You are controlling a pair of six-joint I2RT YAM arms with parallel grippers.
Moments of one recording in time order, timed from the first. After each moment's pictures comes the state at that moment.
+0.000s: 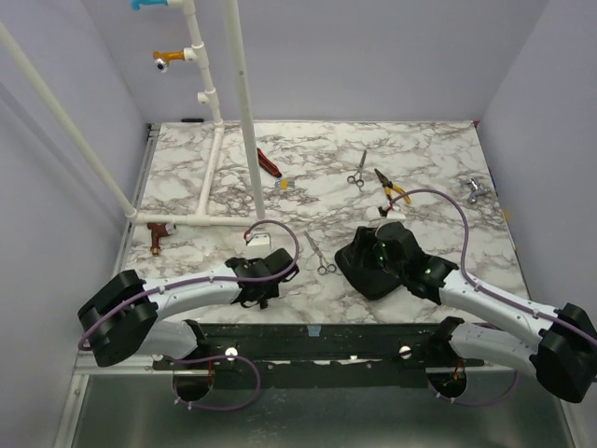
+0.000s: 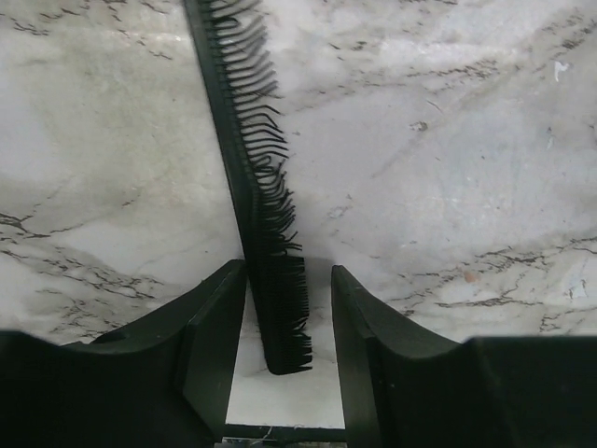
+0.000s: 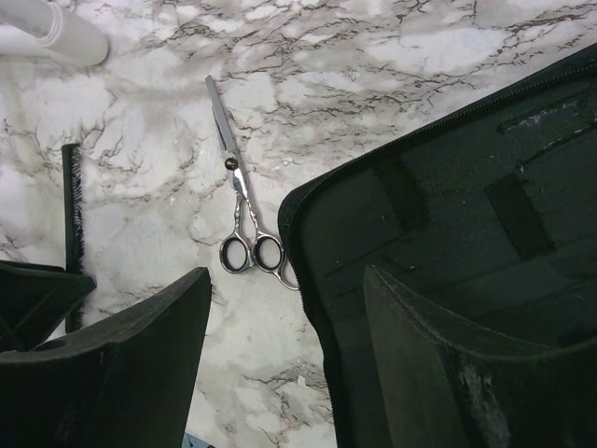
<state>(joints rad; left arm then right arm) -0.95 1.28 0.60 -0.56 -0.41 -1.00 0.76 1.03 0.54 -0.12 0.22 0.63</state>
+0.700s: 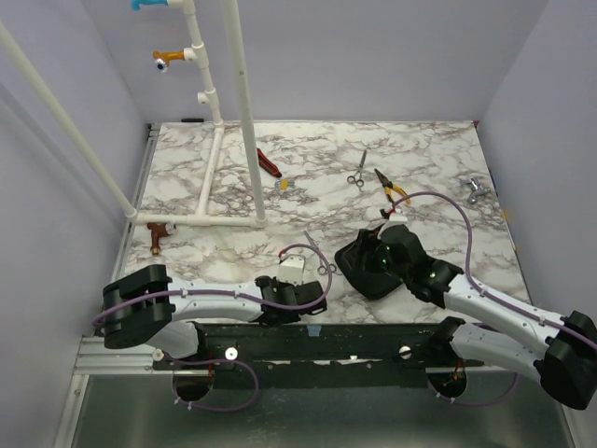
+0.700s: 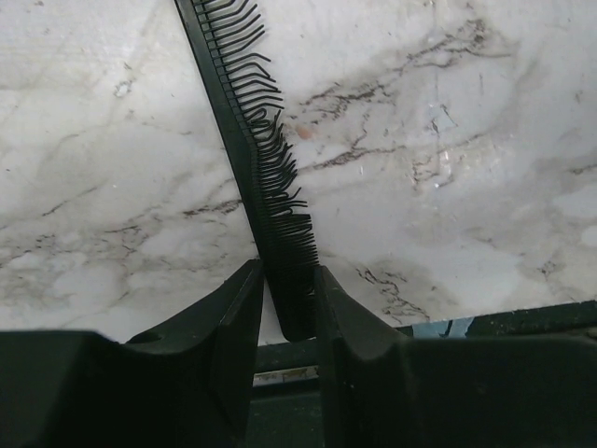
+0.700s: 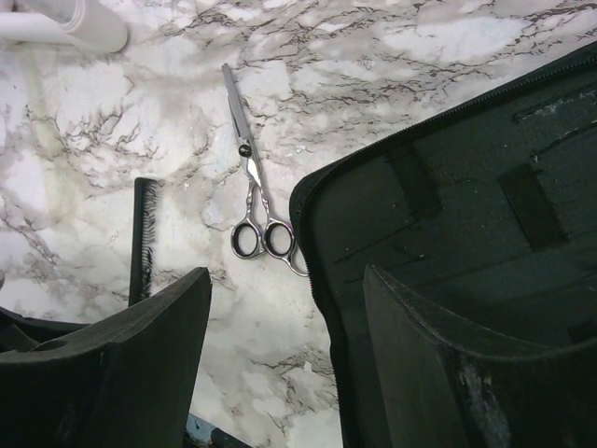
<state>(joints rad) -1.29 1.42 0.71 -0.59 -0.44 -1.10 0.76 0.98 0.51 -0.13 0.19 0.63</state>
